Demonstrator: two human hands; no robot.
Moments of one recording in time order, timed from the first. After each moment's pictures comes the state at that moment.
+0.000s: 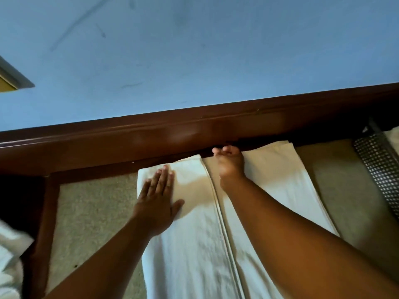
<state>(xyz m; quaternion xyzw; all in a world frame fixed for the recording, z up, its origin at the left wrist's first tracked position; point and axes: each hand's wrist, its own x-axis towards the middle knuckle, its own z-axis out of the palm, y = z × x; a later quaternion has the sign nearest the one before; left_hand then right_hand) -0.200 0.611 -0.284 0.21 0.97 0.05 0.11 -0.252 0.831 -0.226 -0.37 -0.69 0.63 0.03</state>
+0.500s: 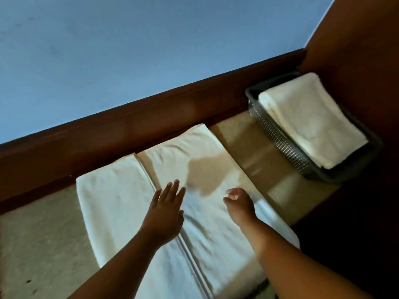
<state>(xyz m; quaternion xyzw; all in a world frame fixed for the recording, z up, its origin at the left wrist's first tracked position) -0.077 0.738 -0.219 0.41 0.90 0.06 0.15 0.023 0.958 -0.214 -0.48 -0.73 0.48 -0.04</state>
